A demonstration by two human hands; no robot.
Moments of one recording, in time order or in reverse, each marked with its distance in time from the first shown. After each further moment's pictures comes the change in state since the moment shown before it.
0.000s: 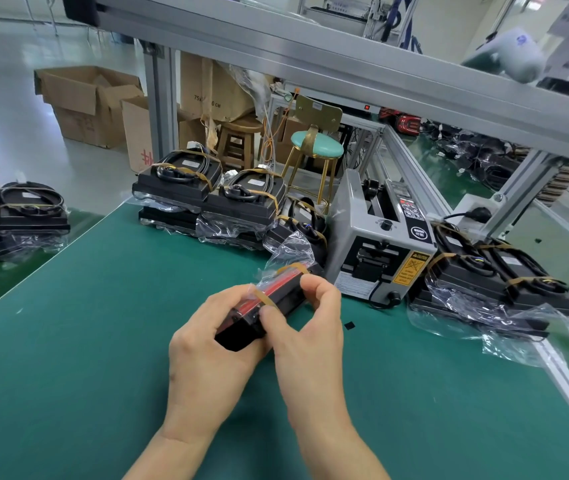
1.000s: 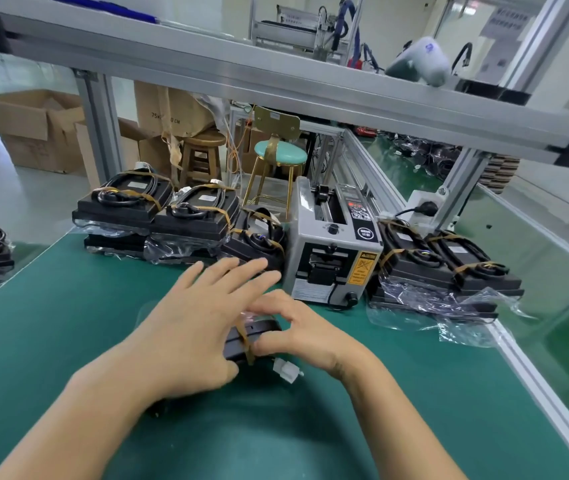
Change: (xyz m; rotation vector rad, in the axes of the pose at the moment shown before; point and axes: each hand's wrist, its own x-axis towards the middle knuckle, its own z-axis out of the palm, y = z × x) left_hand 0.064 0.051 0.008 0.864 -0.846 0.473; right_hand 0.072 -0.001 -0.072 -0.375 -0.755 -0.044
